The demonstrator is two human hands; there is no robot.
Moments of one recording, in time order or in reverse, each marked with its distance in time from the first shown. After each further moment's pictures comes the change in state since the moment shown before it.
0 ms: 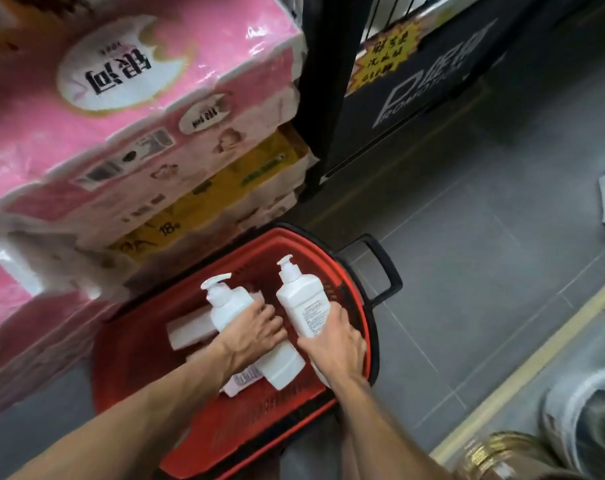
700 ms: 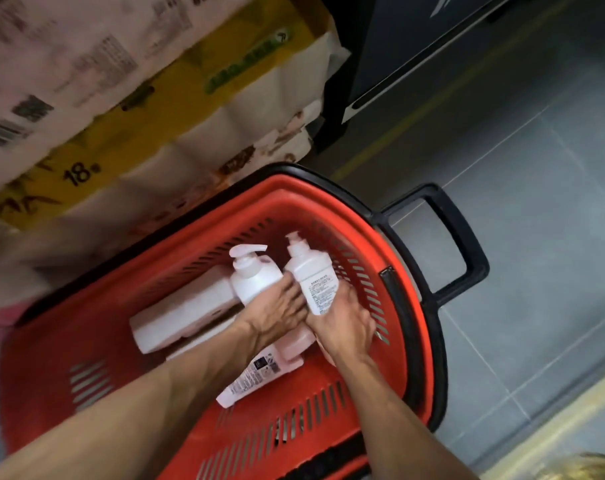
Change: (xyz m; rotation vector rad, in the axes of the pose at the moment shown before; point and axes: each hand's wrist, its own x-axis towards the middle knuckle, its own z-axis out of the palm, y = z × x) left_hand 0.149 0.022 0.134 0.200 0.124 0.077; right_hand 0.127 0.049 0.170 0.062 -0.018 0.058
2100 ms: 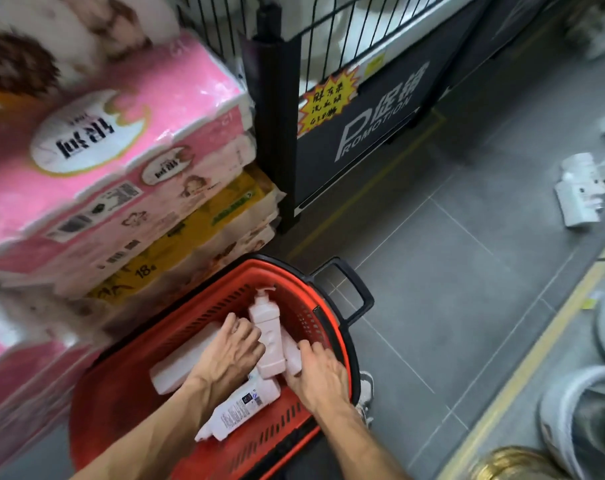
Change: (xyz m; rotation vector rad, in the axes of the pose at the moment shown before) left_hand -0.139 -0.042 -0.165 -0.117 0.083 -0.297; right_hand -0.138 -0.025 -0.165 -0.202 -0.120 -0.232
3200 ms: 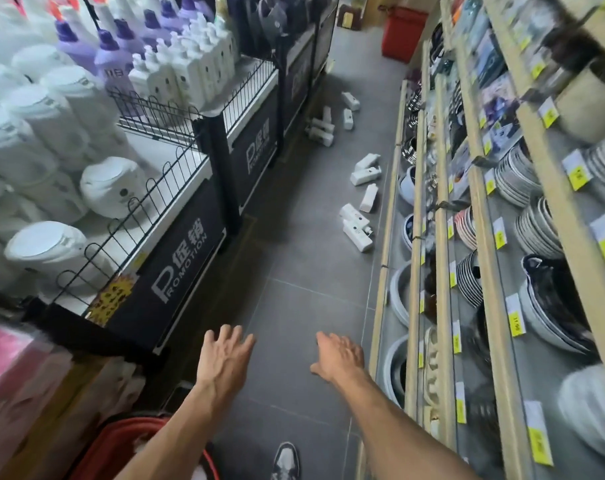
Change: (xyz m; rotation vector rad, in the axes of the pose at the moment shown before) left_hand 0.140 0.098 -0.501 -0.182 0.076 0.015; right_hand -0.236 0.276 -0.385 0.083 0.216 0.428
